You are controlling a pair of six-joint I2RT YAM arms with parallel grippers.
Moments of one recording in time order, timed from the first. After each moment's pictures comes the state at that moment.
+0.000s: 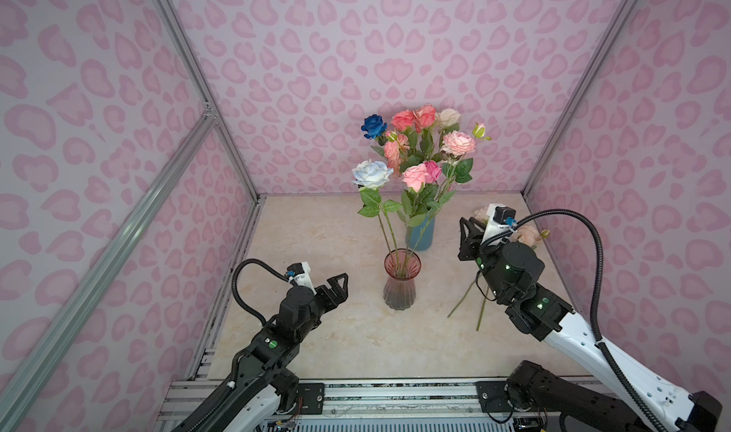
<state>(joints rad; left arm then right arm) -0.55 0.67 0.38 -0.13 -0.10 -0.90 0.52 0.94 0.85 -0.03 0.43 0.33</state>
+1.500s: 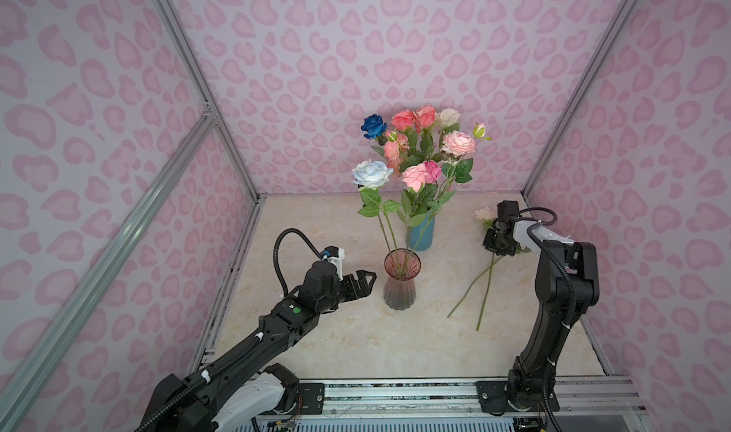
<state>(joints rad) -0.58 1.01 0.57 -0.10 0.15 -0.76 -0.09 2.03 1.41 -0.59 0.07 0.36</state>
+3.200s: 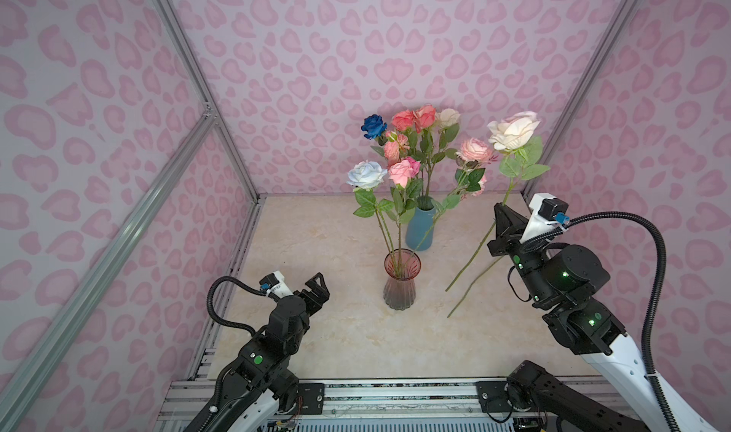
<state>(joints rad) -0.57 0.44 0.40 -0.39 -0.47 -0.97 0.60 0.79 1.03 -0.09 0.37 0.15</state>
